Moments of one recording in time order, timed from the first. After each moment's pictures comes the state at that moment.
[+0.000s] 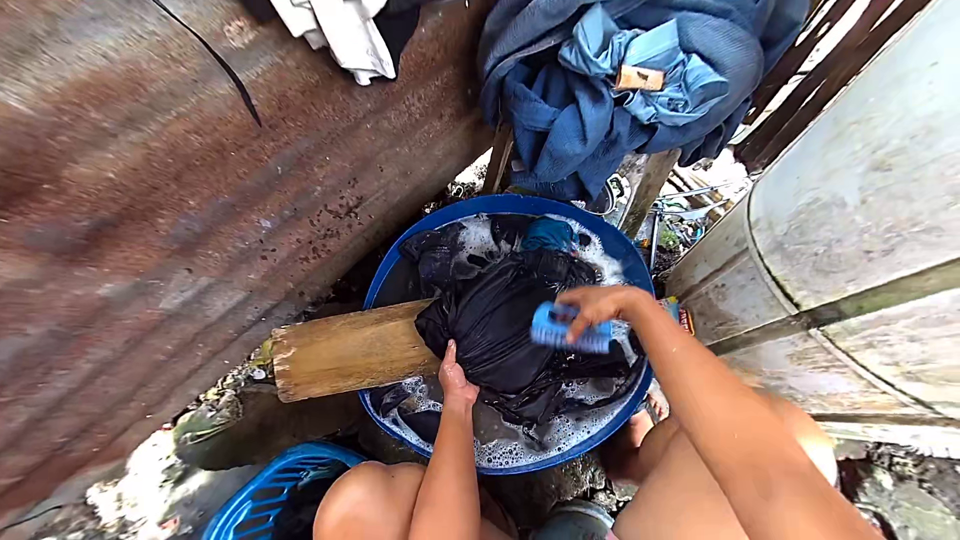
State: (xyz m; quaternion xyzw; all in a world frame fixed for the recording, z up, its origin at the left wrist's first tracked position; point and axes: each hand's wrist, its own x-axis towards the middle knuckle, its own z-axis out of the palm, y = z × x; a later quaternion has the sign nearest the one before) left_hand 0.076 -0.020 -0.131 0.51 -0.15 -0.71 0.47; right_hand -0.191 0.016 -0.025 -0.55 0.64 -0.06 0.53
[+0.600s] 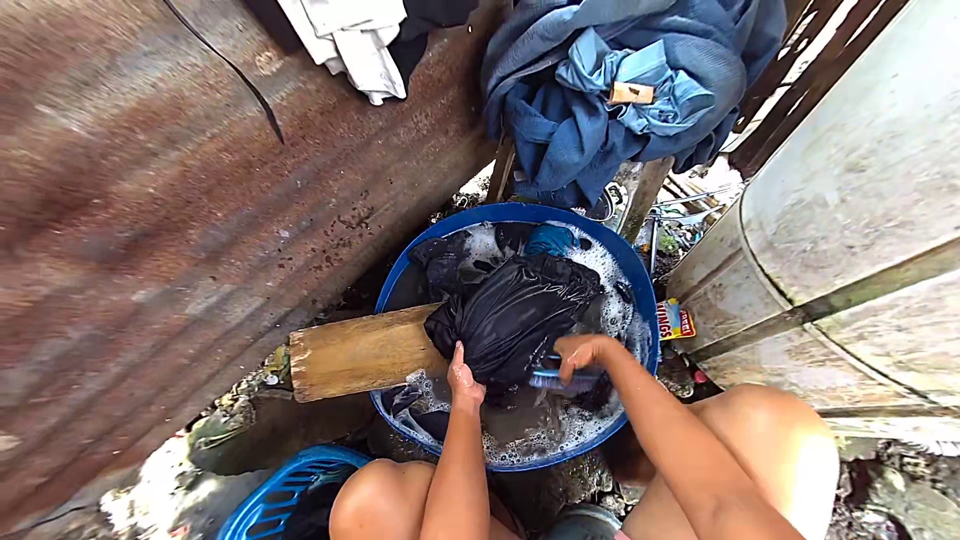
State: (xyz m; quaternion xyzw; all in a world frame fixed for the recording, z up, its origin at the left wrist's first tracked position) left_hand 0.077 -0.020 -0.127 0.52 -0.18 -0.70 0.46; right_hand -0.138 0.043 -0.060 -0.59 0.60 0.02 0.55
